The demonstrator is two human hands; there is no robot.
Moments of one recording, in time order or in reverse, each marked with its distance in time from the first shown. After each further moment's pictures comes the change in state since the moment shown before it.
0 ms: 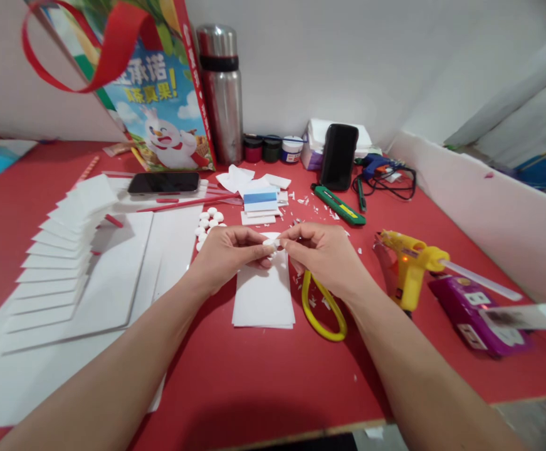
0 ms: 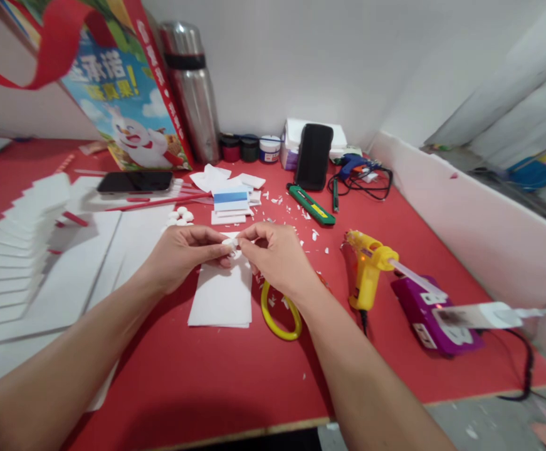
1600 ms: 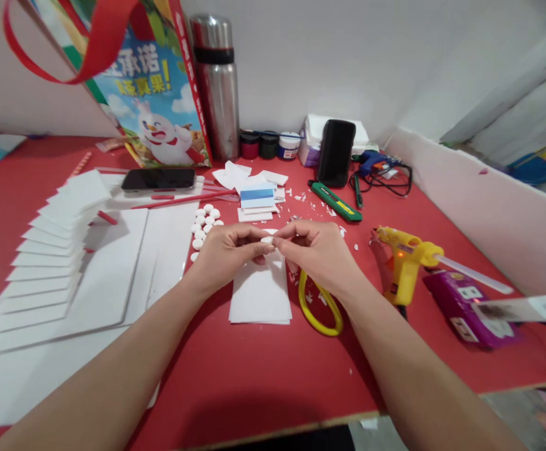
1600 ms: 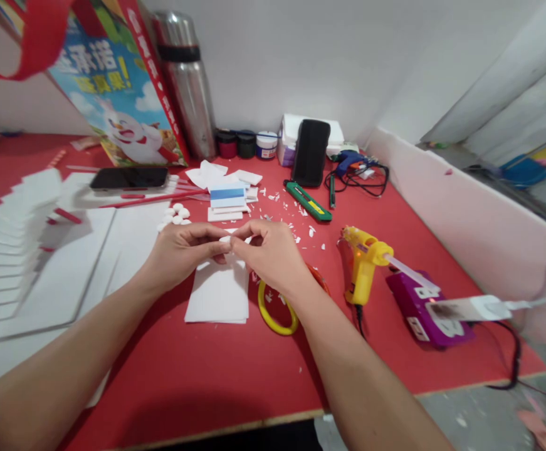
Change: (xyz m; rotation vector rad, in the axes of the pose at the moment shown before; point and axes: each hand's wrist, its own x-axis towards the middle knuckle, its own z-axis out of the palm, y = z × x) left_hand -0.002 0.004 0.003 0.263 0.014 0.197; right_hand -0.003 -0.002 0.004 -0.079 0.029 -0.013
